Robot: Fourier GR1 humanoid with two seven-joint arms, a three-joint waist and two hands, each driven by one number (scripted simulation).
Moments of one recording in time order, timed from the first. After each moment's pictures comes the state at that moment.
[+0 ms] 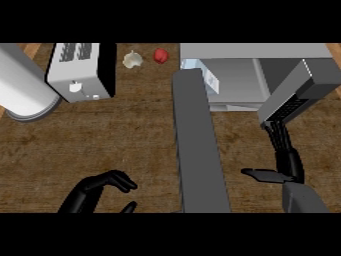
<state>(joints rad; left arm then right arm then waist) 0.22 0.18 -0.35 -1.71 0.05 -0.10 -0.32 -0.42 -0.17 -0.37 -0.32 0.10 0.15 -1.04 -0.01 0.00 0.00</state>
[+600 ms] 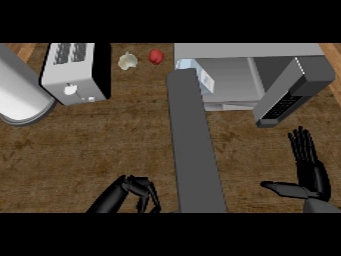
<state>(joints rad) 0.09 0.18 -0.50 -1.54 -0.19 -0.11 -0.29 -0.19 -0.20 -0.31 -0.67 0.01 0.26 -0.96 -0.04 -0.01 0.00</state>
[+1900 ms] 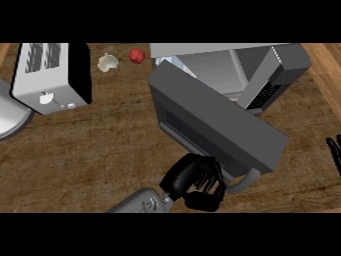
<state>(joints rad) -0.50 0.01 -0.95 -1.02 0.13 0.34 -0.23 0.19 -0.29 -0.20 -1.55 -0.33 0.50 -0.57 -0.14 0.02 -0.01</state>
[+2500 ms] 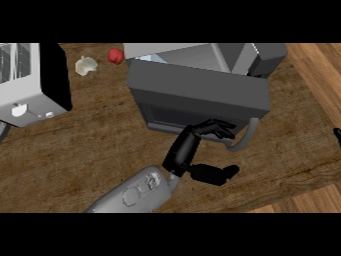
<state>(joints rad) -0.64 0.00 -0.87 -1.02 0.35 0.53 -0.35 0.16 -0.33 -0.20 -1.64 -0.40 0.53 -0.52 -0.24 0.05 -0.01</state>
